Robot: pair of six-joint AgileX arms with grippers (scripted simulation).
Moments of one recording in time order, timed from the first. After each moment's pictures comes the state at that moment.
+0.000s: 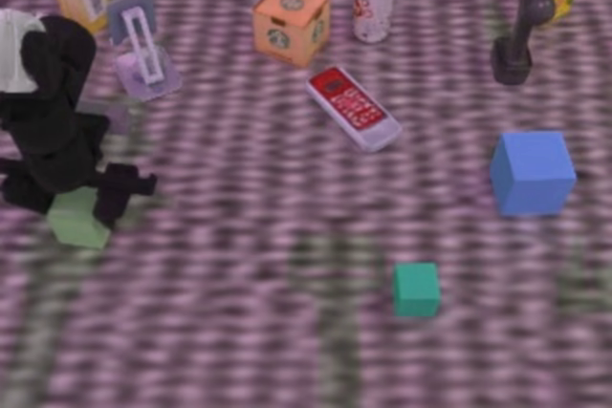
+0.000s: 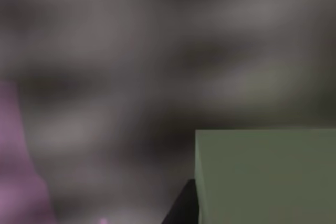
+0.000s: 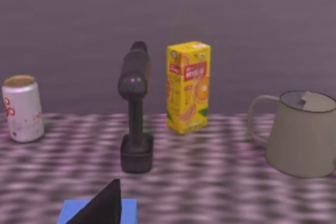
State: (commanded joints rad) left arm -0.11 2.12 1.30 -0.75 0.00 0.09; right arm 0.00 0.00 0.00 0.00 0.00 0.00
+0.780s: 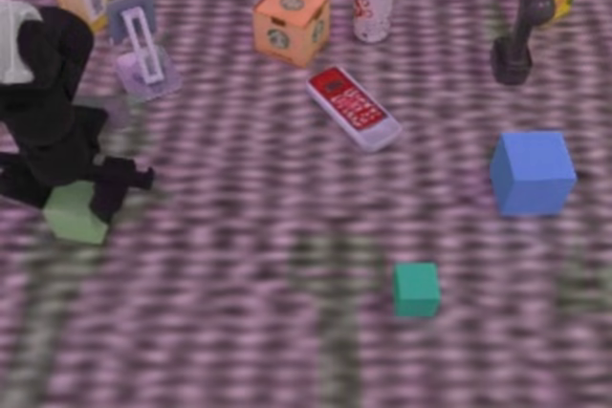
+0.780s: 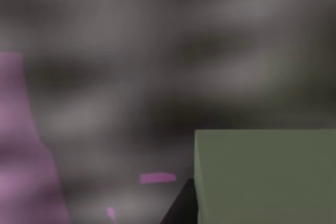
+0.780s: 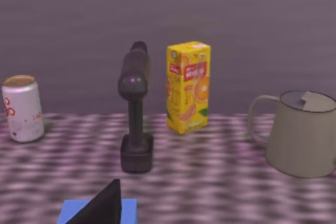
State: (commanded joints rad) left arm -0.11 2.07 1.33 -0.80 0.00 0.09; right arm 0.00 0.00 0.00 0.00 0.00 0.00
